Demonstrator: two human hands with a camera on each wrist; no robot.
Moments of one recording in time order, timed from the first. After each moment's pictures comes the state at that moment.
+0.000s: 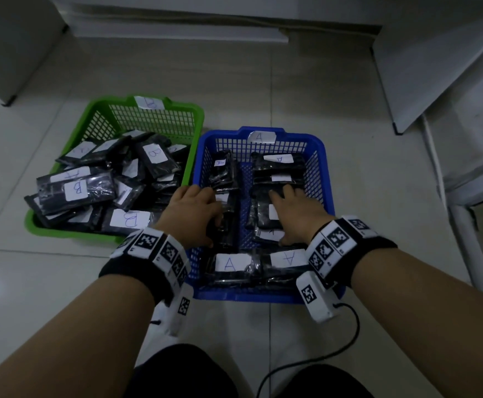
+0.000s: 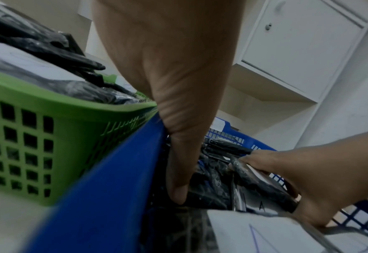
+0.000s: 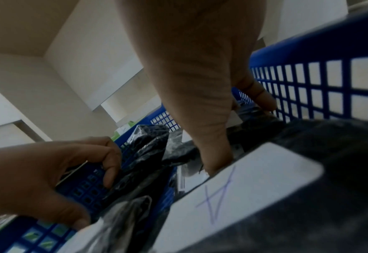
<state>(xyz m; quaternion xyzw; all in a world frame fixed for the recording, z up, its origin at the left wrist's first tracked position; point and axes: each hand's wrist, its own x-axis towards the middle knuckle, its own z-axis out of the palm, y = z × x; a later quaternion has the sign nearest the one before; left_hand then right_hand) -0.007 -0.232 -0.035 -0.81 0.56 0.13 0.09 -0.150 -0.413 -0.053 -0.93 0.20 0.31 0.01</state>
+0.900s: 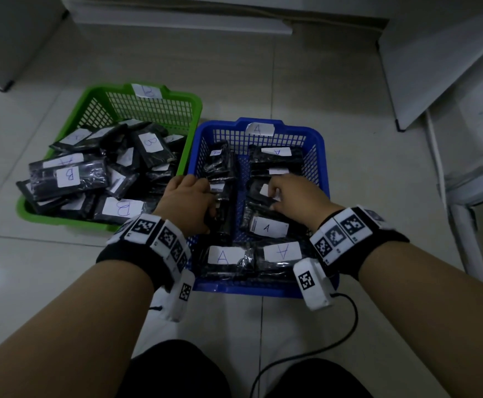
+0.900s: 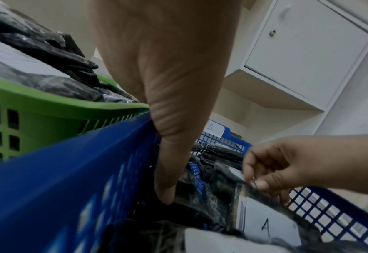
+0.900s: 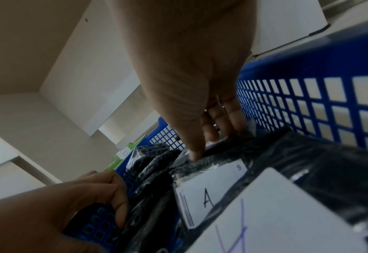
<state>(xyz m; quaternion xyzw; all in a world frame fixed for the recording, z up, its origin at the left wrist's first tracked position) -0.014 -0.241 -0.035 -0.83 0.53 0.14 0.11 -0.150 -0.429 -0.048 -0.95 0.23 0.10 0.20</state>
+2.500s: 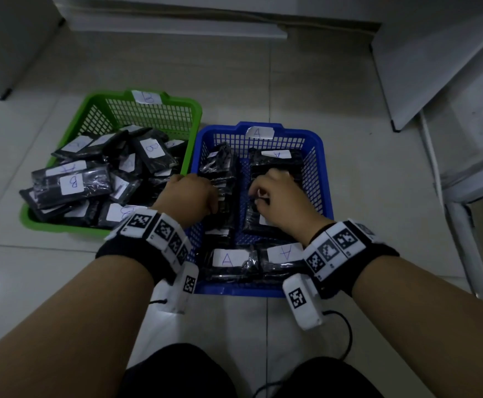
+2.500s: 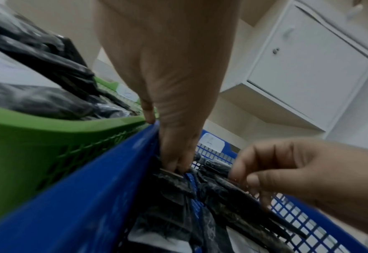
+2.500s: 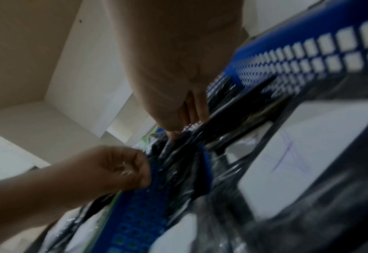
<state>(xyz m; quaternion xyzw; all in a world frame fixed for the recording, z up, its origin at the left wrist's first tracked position) 0.004 -0.249 -0.026 -0.84 0.52 0.15 0.02 -0.143 -0.393 -0.038 -0.94 0.21 -0.01 0.28</state>
